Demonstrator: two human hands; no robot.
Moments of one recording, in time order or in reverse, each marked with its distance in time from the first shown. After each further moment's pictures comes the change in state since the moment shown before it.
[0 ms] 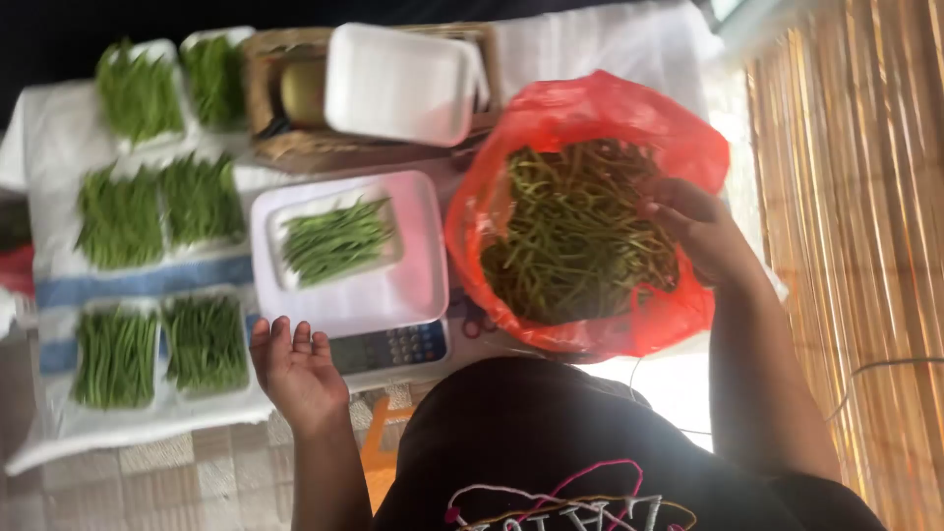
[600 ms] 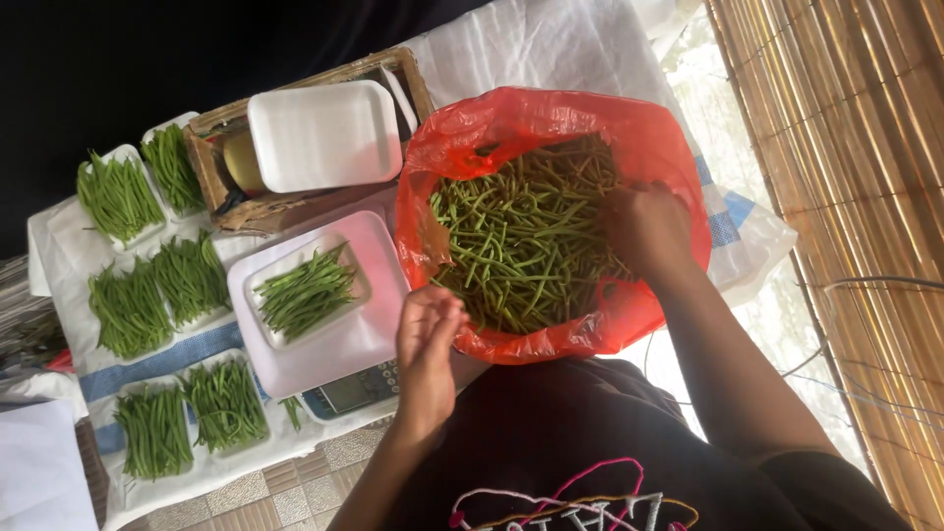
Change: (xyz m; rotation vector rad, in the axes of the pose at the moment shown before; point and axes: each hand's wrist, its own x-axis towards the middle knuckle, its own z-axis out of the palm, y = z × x) left_hand -0.139 -0.072 0.131 0.443 -0.817 -0.136; right_hand 0.013 0.076 -0.026 -1.139 0.092 -0.202
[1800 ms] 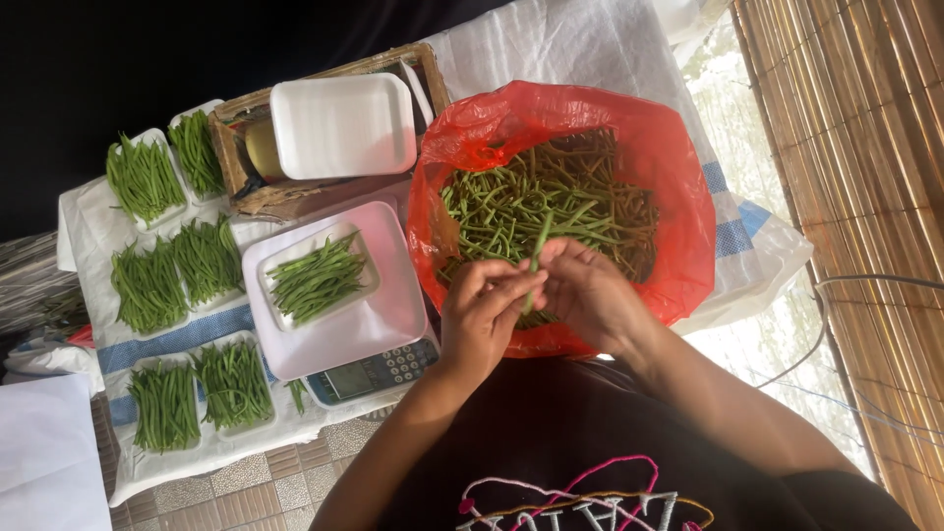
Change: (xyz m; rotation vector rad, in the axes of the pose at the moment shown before) left_hand 0.023 -0.016 0.027 0.780 -0.279 0.878; right_hand -0.053 -0.125 -0.062 2.062 -0.431 0.586
